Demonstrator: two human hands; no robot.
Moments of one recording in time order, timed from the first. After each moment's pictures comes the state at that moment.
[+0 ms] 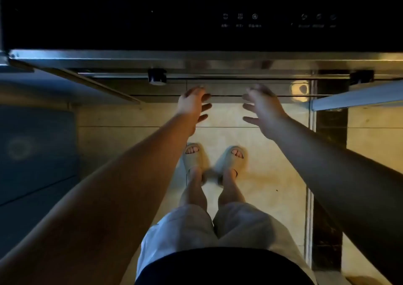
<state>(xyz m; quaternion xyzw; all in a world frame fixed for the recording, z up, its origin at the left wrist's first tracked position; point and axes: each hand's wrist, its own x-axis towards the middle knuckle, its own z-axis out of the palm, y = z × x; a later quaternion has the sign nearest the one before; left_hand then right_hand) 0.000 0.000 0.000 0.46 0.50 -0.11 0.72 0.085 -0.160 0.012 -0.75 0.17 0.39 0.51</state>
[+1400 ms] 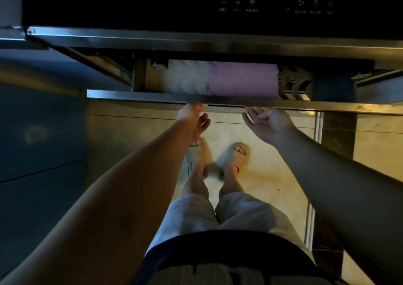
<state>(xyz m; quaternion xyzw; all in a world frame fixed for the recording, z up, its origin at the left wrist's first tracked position) -0.041 -0.039 0.012 0.27 0.63 -0.08 0.72 0.050 -0.212 -0.004 -0.44 0.41 0.36 0.71</state>
